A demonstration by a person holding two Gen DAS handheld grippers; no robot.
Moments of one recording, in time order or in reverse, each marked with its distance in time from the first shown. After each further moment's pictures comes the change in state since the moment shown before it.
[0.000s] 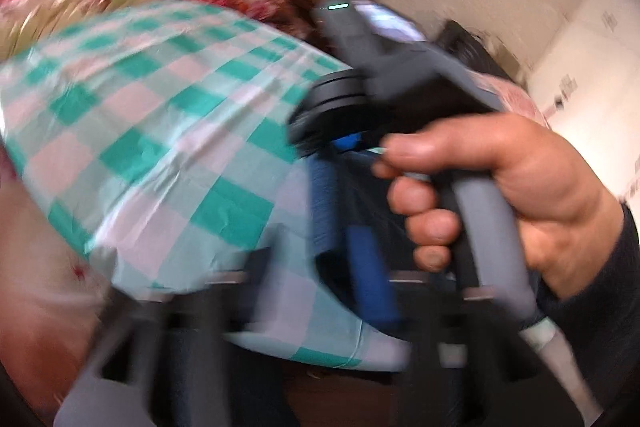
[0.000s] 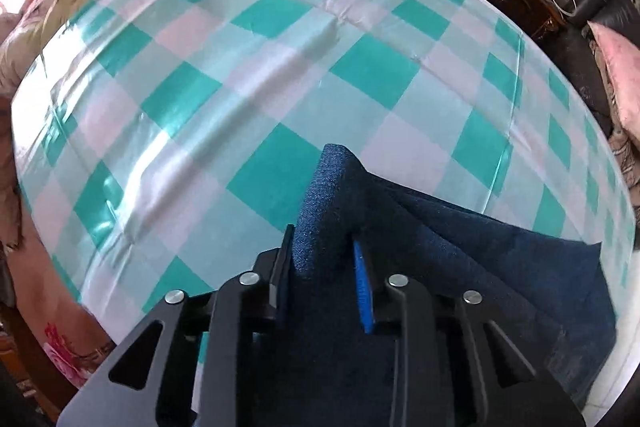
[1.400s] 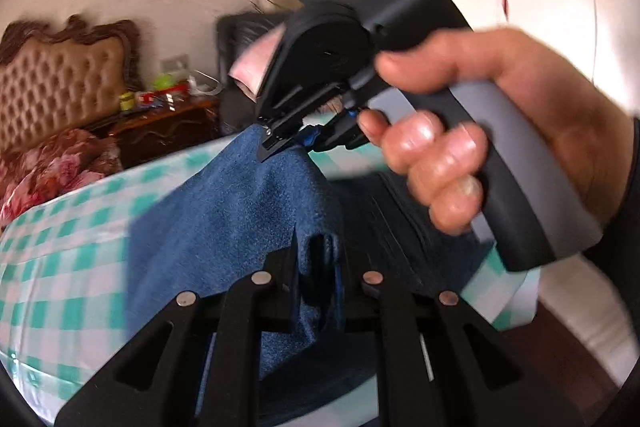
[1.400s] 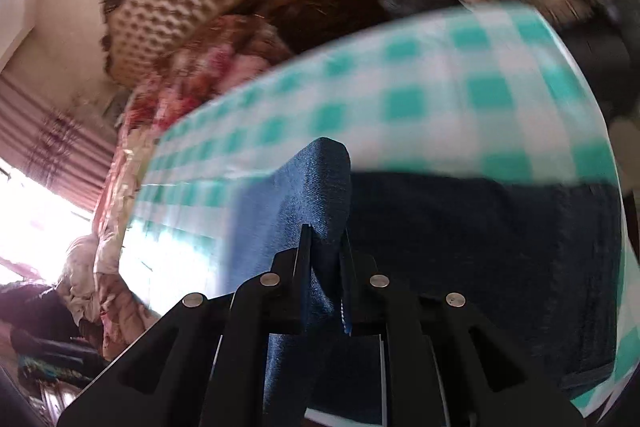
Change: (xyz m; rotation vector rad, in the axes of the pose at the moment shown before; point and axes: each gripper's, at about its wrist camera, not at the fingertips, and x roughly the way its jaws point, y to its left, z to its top) left arm 0.104 -0.412 -0.148 0.859 -0.069 -0.166; right arm -0.104 -0.437 -0.232 0.633 -0.289 0.422
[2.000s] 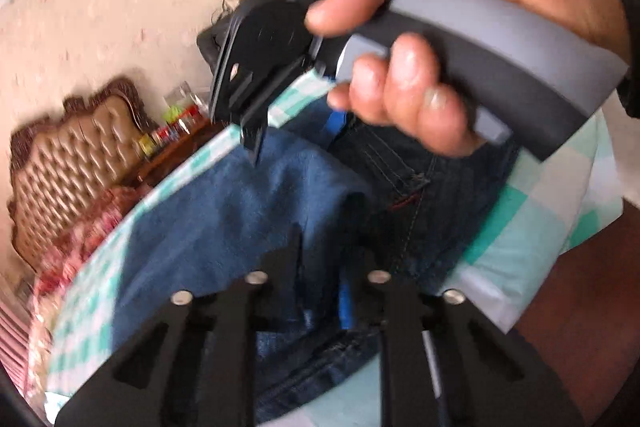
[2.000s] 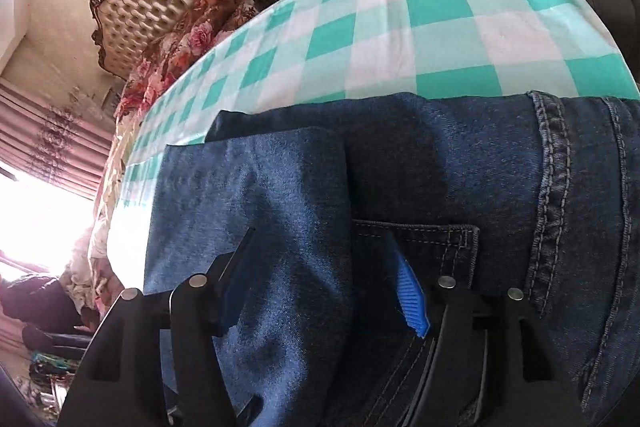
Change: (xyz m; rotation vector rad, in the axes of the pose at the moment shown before) left arm 0.072 -0.059 -0.073 0.345 0.045 0.235; right arm 0.053 -0.071 -0.026 0.008 0.070 0.028
